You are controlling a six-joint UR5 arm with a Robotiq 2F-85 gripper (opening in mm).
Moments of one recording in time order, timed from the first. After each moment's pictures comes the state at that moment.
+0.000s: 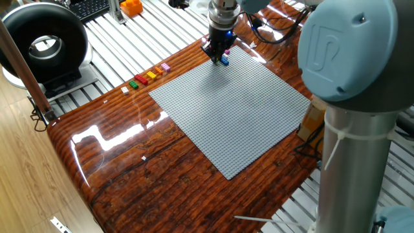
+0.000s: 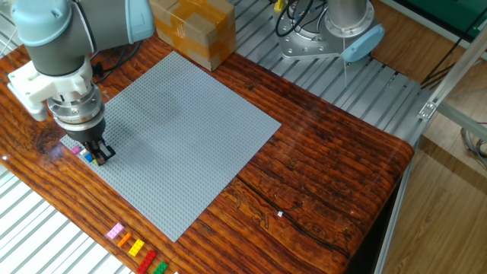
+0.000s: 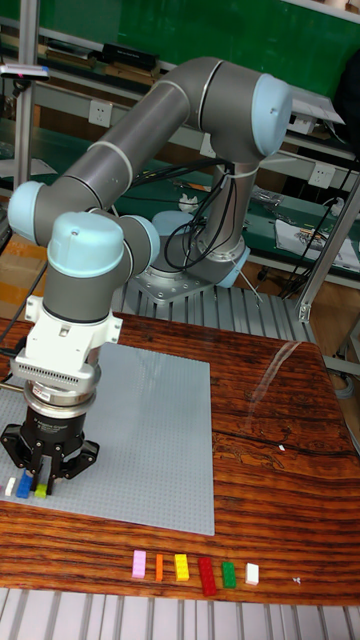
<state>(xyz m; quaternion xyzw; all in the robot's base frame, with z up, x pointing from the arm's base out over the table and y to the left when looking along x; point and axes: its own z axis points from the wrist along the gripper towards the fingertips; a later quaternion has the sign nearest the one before) 0.689 -0.143 0.008 0.04 1.00 0.00 0.07</state>
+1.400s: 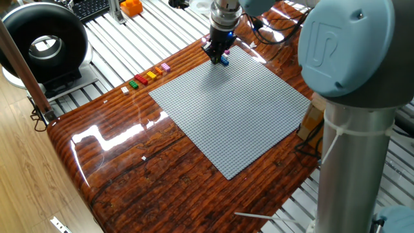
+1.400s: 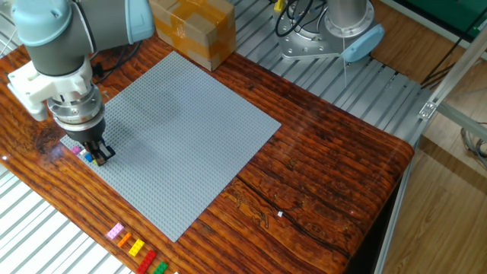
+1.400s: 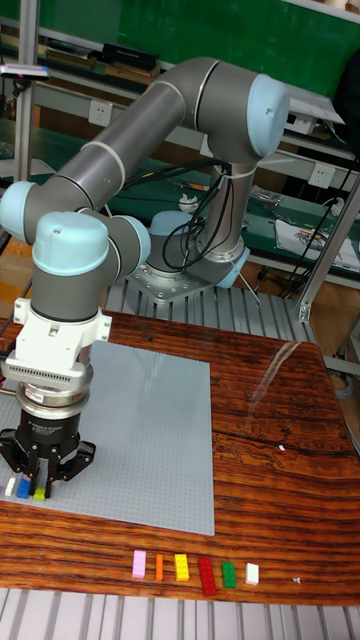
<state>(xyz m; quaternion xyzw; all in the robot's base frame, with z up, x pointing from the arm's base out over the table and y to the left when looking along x) 0.689 -0.147 0.005 0.02 1.00 0.01 0.07</state>
